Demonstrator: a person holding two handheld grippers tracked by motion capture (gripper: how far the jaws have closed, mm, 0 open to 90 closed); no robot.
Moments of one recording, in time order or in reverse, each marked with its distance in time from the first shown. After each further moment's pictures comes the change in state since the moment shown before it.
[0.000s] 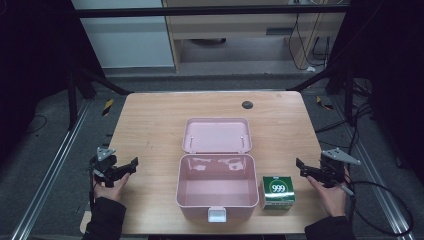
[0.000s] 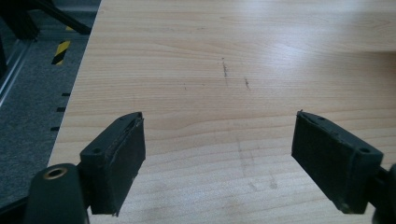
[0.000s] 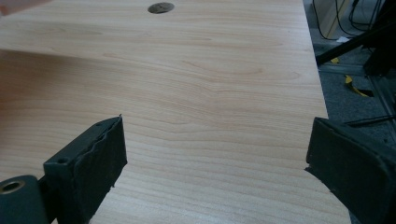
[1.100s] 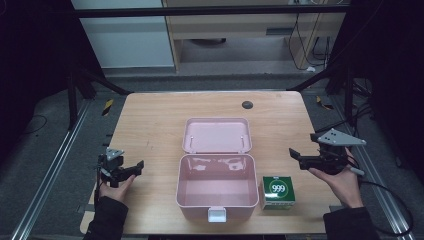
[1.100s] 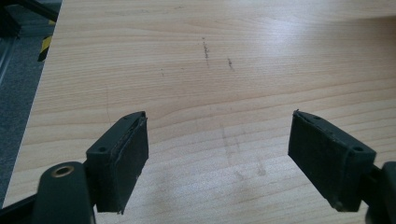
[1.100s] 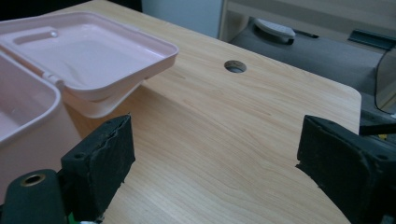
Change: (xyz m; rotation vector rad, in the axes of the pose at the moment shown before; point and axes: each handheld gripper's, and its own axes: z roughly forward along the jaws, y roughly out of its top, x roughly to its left) left arm -0.012 -0.003 0.011 0.067 -0.023 0.075; right arm 0.035 0.081 -0.041 -0.043 0.228 -0.285
